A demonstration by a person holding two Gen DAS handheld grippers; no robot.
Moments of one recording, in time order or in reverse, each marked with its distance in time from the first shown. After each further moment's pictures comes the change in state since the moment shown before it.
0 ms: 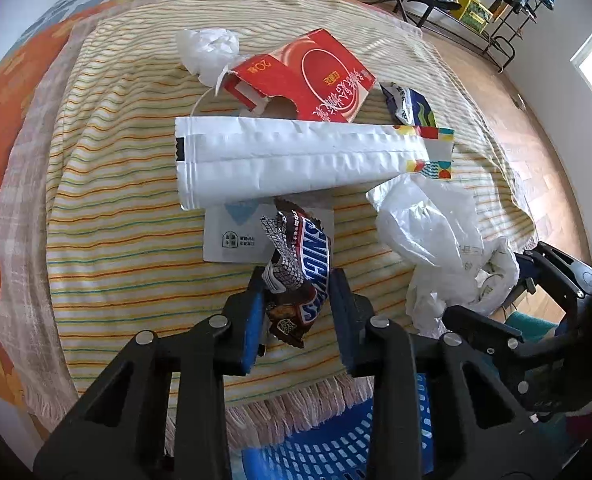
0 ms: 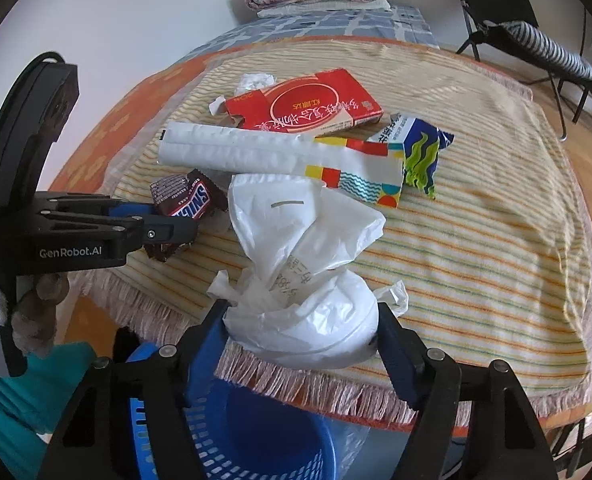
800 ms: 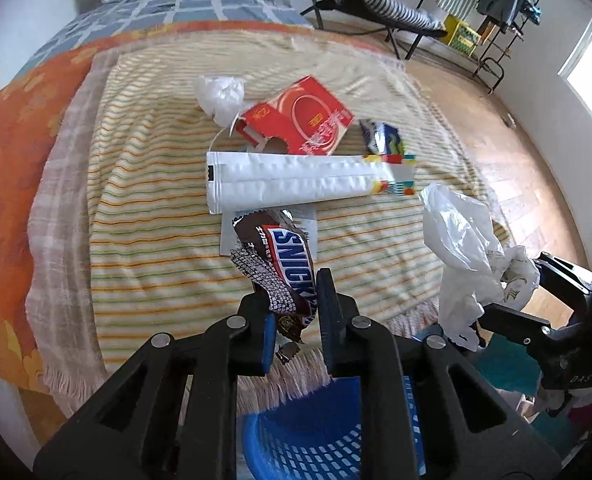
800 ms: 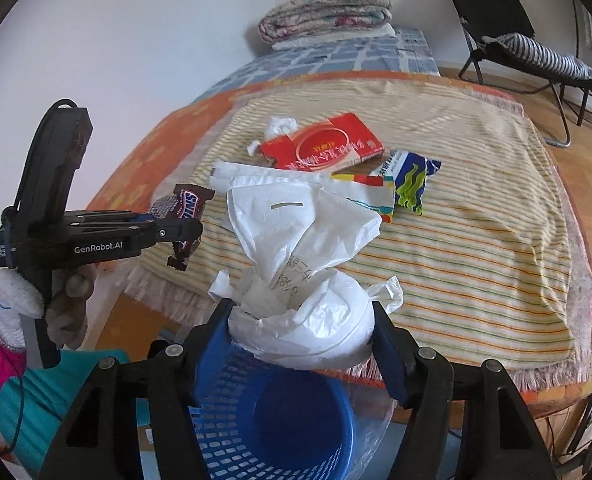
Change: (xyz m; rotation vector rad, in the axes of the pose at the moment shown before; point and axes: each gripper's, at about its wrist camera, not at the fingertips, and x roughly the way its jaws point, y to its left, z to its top) left arm -0.057 -0.006 -0.018 0.004 -0.123 -0.016; right arm -0.066 0.002 -0.018 0.013 -0.114 0.092
